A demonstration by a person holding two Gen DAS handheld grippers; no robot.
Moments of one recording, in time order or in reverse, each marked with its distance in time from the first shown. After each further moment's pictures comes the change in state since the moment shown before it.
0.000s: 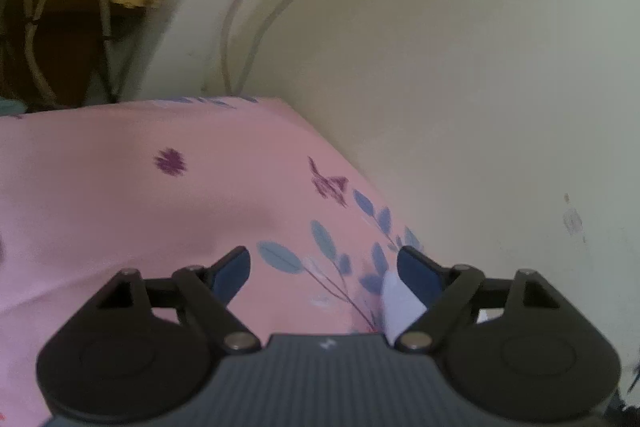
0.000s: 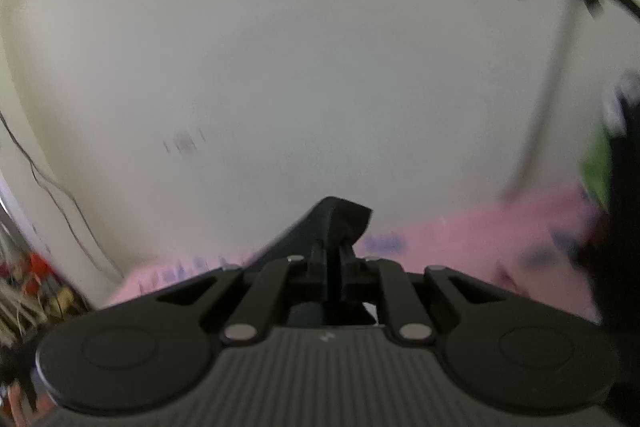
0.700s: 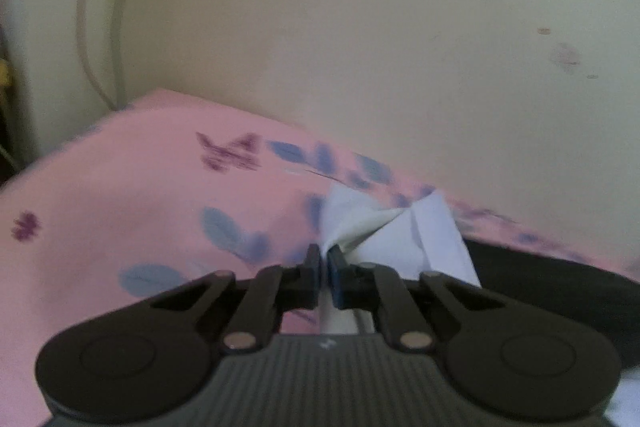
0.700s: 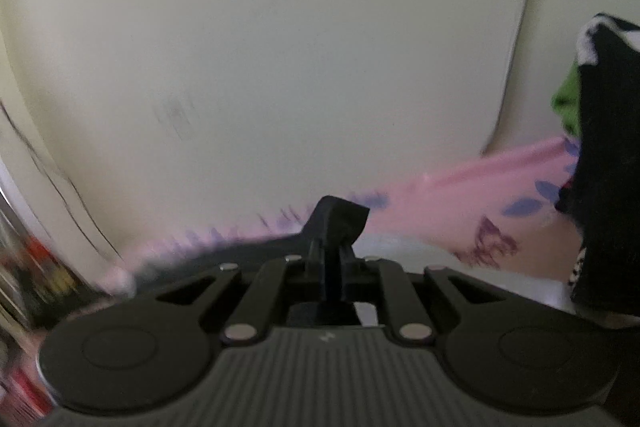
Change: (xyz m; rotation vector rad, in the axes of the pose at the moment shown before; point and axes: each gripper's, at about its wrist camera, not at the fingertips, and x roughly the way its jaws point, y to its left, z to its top) left arm 0.085 -0.083 -0.026 0.450 0.108 0.100; right arm 0.010 -0.014 -0.039 -0.027 0.035 -0.029
